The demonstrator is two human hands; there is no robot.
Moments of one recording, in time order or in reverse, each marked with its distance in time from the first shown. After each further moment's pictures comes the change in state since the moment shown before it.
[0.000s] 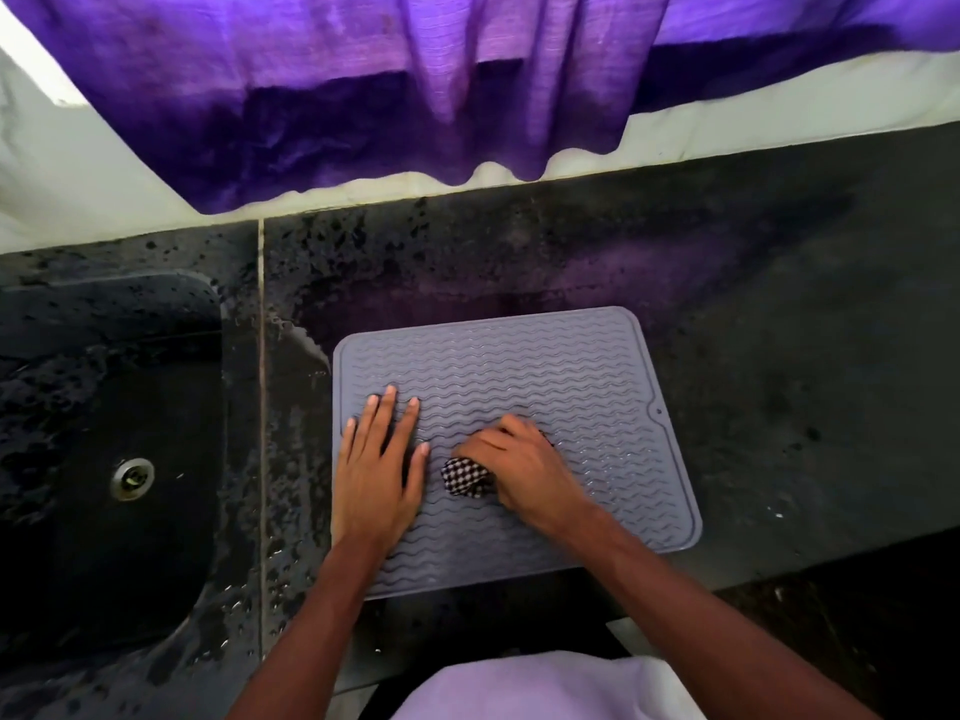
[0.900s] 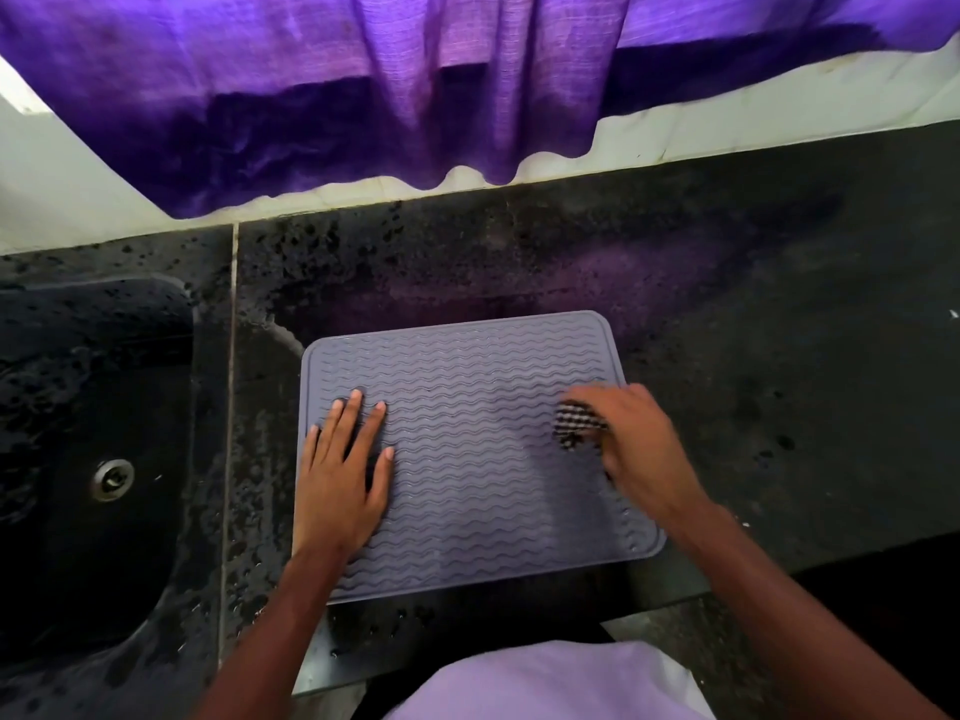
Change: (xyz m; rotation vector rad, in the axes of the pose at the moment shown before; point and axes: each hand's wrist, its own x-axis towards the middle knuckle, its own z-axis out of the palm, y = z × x) left_hand -0.001 0.005 0.000 0.040 -0.012 -0.046; right_hand -0.067 0.073 -0.095 0.044 0.246 0.287
